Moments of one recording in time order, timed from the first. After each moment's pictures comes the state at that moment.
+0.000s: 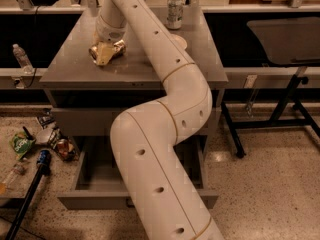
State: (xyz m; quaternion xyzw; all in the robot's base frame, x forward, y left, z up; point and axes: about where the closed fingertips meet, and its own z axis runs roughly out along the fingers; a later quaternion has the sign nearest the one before) arm 0.800 0.189 0.841 -0.81 0.52 0.06 0.27
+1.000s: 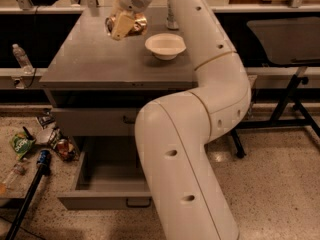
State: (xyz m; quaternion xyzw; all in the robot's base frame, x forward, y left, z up) arm 0.779 0.114 0.952 -0.74 0.58 0.07 0.34
